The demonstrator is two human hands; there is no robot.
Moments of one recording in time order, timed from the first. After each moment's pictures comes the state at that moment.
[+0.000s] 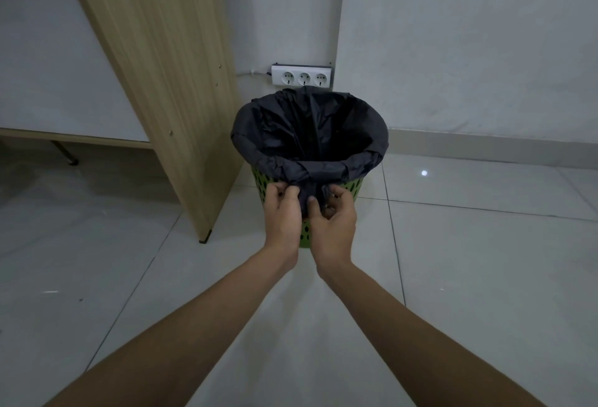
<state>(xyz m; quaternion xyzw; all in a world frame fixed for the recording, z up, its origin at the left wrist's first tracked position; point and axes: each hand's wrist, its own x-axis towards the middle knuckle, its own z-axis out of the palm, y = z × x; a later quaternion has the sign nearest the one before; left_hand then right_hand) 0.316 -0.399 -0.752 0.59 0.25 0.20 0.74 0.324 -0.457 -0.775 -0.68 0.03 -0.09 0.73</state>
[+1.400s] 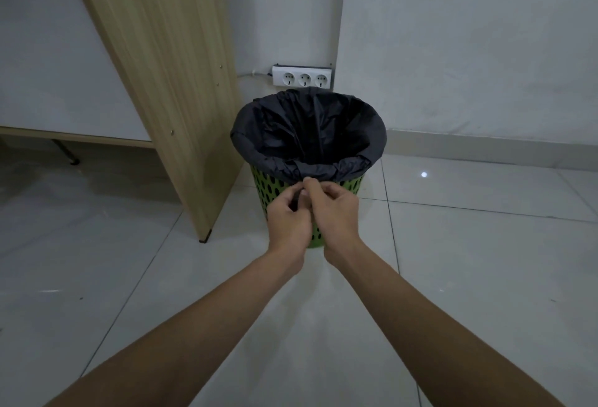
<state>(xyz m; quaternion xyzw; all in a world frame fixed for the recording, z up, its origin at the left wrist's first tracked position) 0.306 -0.408 -0.755 0.63 0.22 0.21 0.72 0.333 -0.465 -0.745 -0.64 0.05 0.05 0.77</state>
